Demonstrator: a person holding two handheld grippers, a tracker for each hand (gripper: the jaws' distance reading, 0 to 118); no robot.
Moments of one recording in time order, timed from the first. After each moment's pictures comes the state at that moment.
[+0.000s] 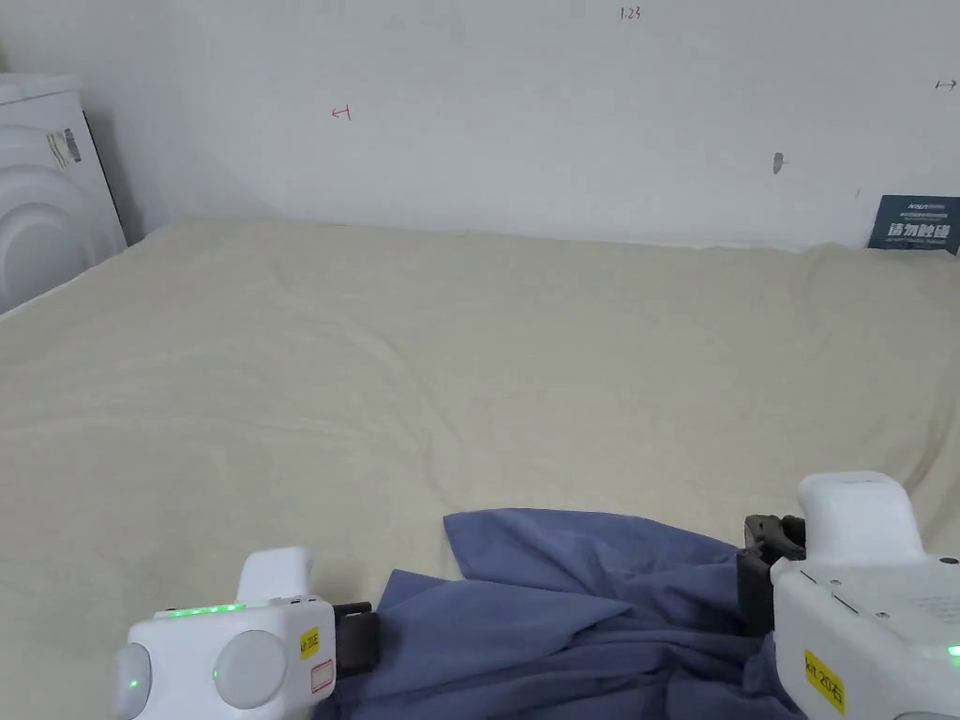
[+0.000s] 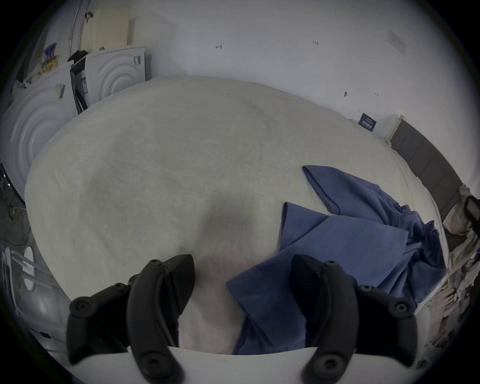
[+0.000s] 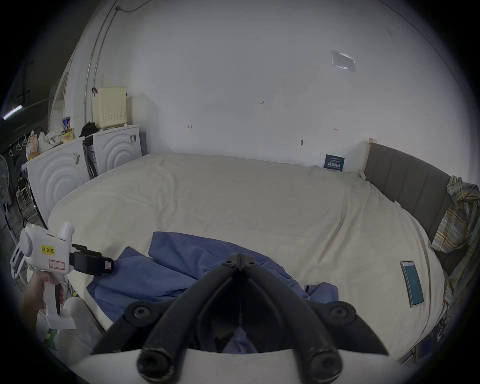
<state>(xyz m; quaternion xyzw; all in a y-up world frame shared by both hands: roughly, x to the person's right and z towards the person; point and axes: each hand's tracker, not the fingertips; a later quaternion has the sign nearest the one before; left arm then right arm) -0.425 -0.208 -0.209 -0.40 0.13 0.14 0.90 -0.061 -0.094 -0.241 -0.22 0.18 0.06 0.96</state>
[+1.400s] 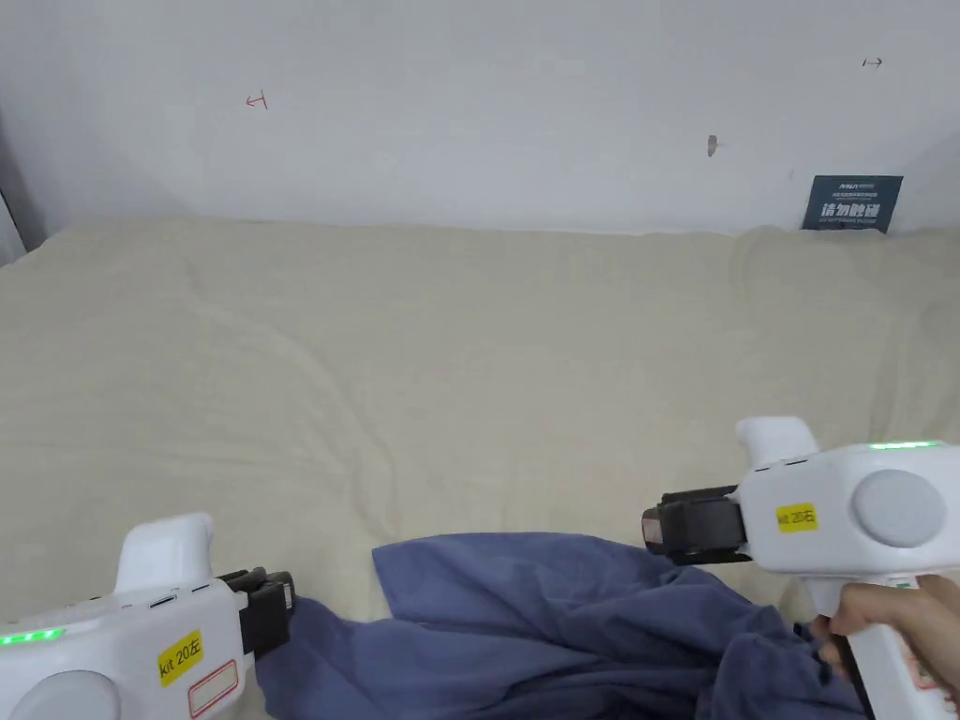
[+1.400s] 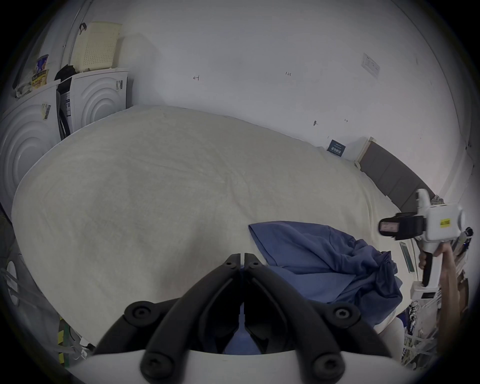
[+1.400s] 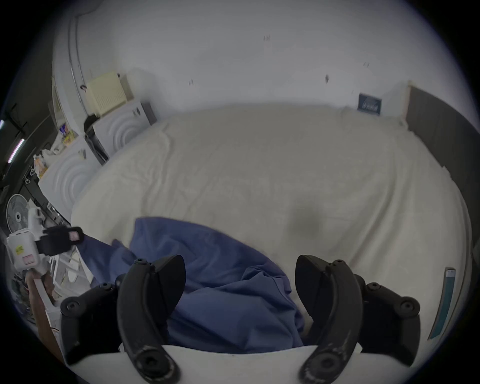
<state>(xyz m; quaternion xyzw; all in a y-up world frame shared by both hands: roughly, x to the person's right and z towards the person) -0.414 -0.134 -0.222 -0.32 0.05 0.16 0.93 -0.027 -0.133 -0.427 -0.44 0.26 0.02 0.86</state>
